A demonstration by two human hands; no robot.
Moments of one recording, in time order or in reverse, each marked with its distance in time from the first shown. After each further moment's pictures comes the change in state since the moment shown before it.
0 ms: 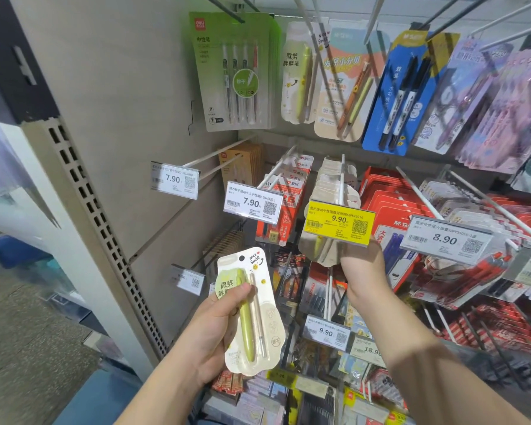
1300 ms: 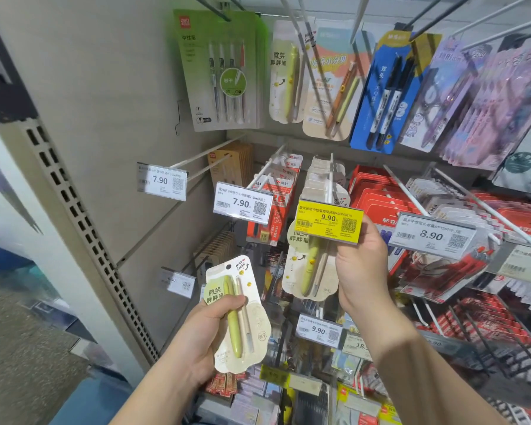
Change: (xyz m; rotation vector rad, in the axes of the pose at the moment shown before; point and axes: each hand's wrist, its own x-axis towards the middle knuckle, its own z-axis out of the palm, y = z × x) left_hand 0.009 -0.002 -0.006 0.053 0.081 -0.087; right_hand -0.022 -0.012 -0.001 0.232 0.002 -0.296
